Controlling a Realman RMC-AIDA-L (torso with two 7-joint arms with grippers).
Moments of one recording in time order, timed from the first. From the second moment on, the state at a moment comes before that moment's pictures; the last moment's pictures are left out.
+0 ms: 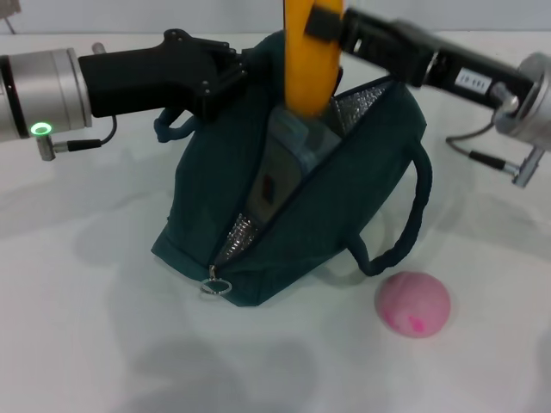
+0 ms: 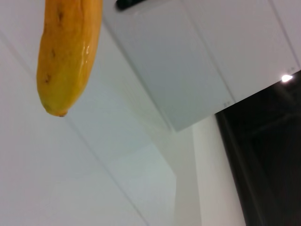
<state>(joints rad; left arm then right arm) -0.55 -2.09 0.89 0.87 1.72 1.49 -1.49 0.75 2.03 -1.28 -0.32 -0.97 -1.63 1.47</state>
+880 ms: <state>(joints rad) -0.56 -2.09 0.89 0.87 1.73 1.47 -1.49 0.69 2.03 -1.54 -0.35 -0.92 -1.55 1.33</state>
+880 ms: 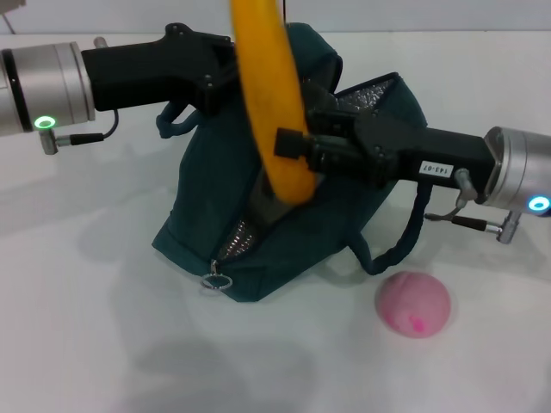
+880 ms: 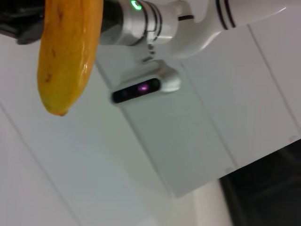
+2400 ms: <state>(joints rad) -0.54 -2.09 0.89 0.87 1.76 1.46 -1.50 0.24 2.00 -1.28 -0.93 -1.76 -1.42 1.46</state>
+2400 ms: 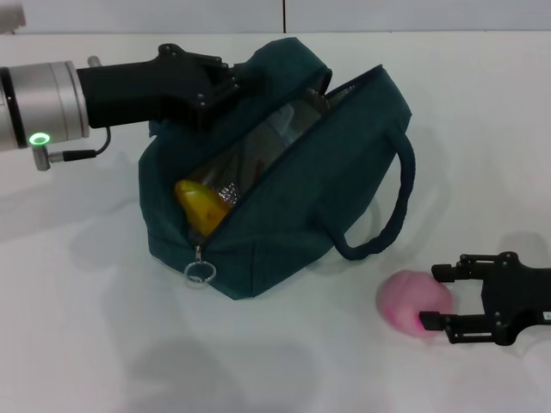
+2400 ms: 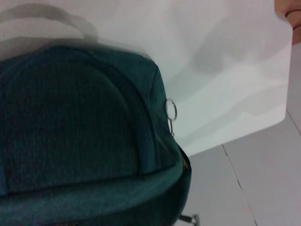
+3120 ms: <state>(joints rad) -0.55 -2.09 0.88 0.86 1.75 1.46 -1.49 0.27 2.00 -1.30 -0.91 -1.76 -1.37 1.45</state>
